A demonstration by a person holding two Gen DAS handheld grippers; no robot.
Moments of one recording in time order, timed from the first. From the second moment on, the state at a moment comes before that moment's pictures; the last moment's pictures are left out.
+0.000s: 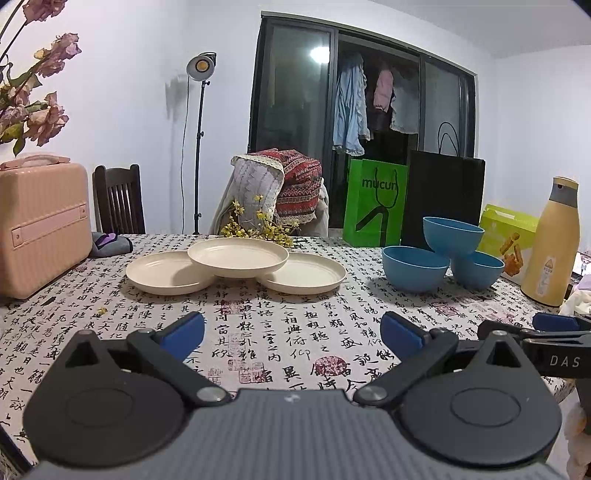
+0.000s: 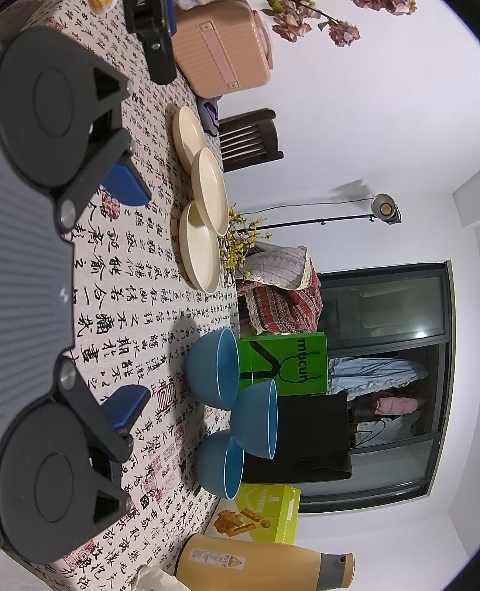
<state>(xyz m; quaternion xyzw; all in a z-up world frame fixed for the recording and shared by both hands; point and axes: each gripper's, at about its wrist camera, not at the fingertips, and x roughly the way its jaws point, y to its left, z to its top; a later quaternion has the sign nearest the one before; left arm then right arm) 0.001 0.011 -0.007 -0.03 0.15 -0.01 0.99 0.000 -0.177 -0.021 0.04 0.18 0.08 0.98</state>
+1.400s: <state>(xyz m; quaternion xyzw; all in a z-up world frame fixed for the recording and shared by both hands) 0.037 0.033 0.001 -0.03 0.14 0.00 0.99 0.041 -0.154 -0.014 0.03 0.18 0.09 0.98</state>
